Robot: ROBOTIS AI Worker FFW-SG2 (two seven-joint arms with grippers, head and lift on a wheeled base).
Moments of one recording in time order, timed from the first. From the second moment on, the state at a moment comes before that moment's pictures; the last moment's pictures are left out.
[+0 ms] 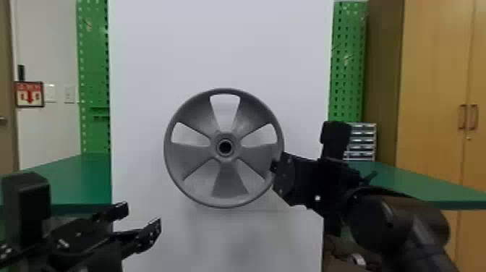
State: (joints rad) left arm -0.25 0.33 0.07 -2.22 0.41 0.71 -0.40; right arm -0.90 -0.07 0.16 -1.44 -0.53 0.67 -0.21
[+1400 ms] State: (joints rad) left arm -0.24 0.32 0.09 -2.23 0.42 0.71 -0.40; right arm -0.68 -0.07 0.19 -1.70 -0.53 0.63 -0.20
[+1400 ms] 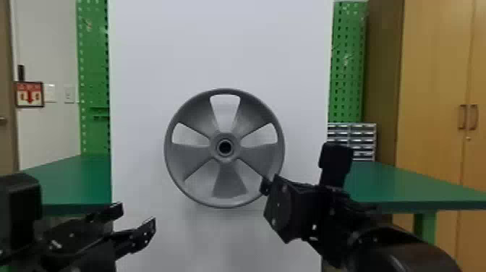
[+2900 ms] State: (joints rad) left arm -0.22 0.29 0.13 -2.25 0.42 0.71 -0.40; right arm -0.17 -0.11 0.20 -1.50 -0.30 0.10 0.14
